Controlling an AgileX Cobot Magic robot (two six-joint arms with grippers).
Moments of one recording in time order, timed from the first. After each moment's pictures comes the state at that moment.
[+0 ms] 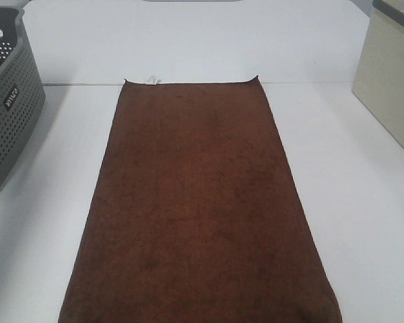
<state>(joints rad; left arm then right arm) 0.06 1.22 -1.19 0.05 0.92 -0.04 0.02 1.16 -1.18 0.14 1.07 -0.04</state>
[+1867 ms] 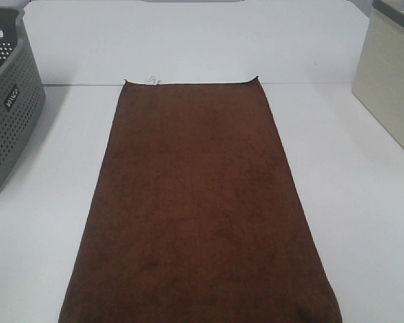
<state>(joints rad) 0.06 0.00 -0.50 0.06 1.05 0.01 0.02 0.03 -0.50 0.01 1.07 -0.01</state>
